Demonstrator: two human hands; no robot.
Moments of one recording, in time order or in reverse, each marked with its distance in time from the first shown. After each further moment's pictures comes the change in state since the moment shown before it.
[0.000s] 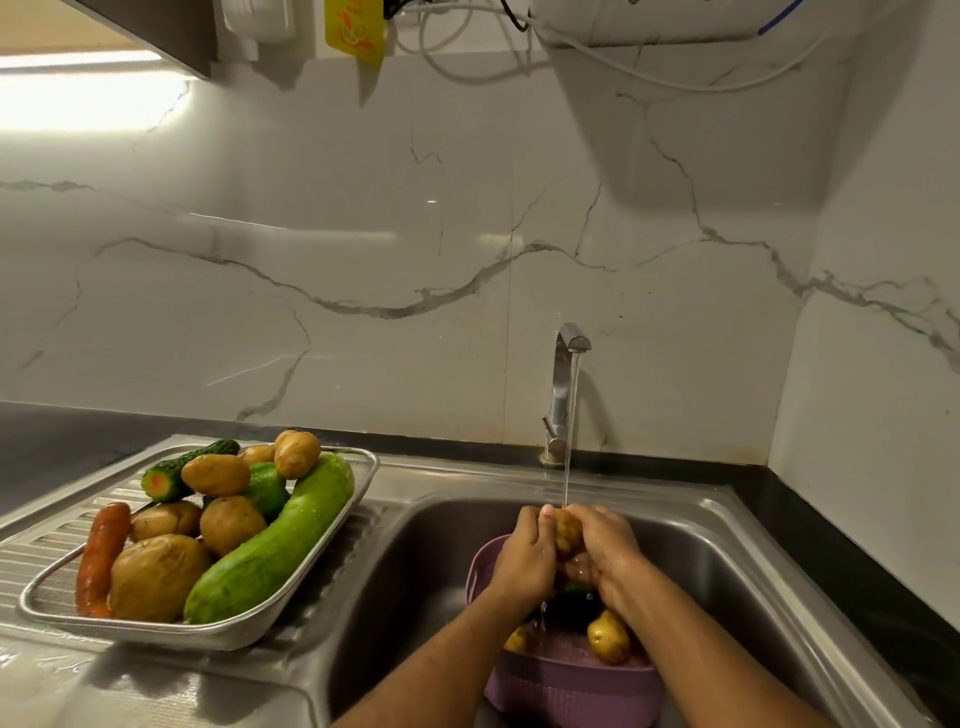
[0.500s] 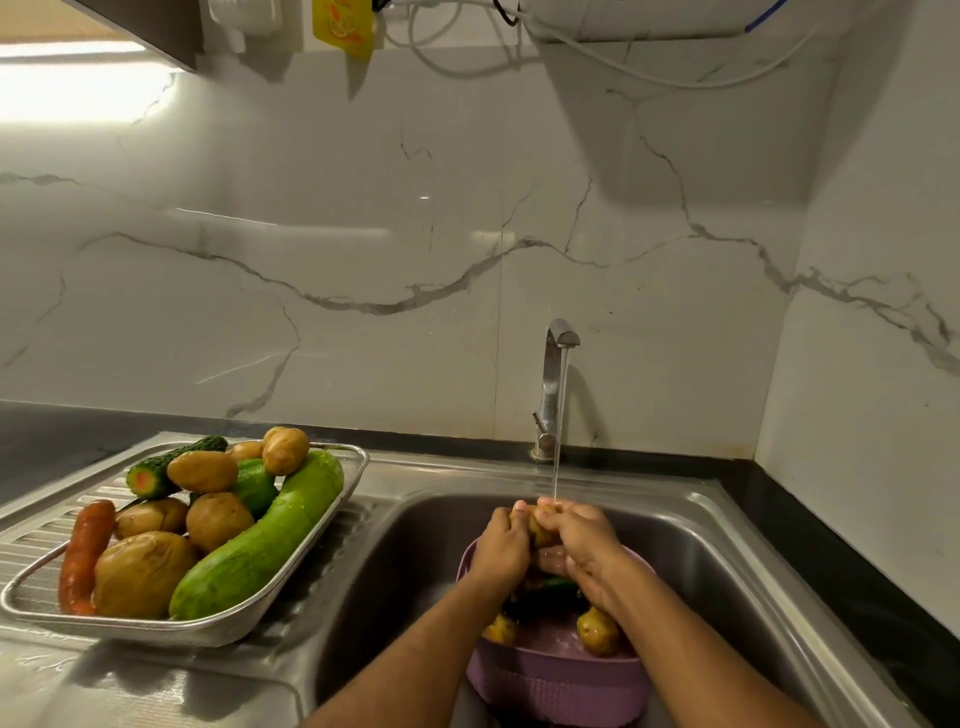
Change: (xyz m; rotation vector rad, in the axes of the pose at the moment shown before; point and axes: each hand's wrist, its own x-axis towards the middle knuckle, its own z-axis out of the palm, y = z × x) left_hand 0.008 -0.006 -0.007 -0.041 0.093 -0.152; right_hand -0.012 -0.003 0.005 -0.009 -0.128 -0.001
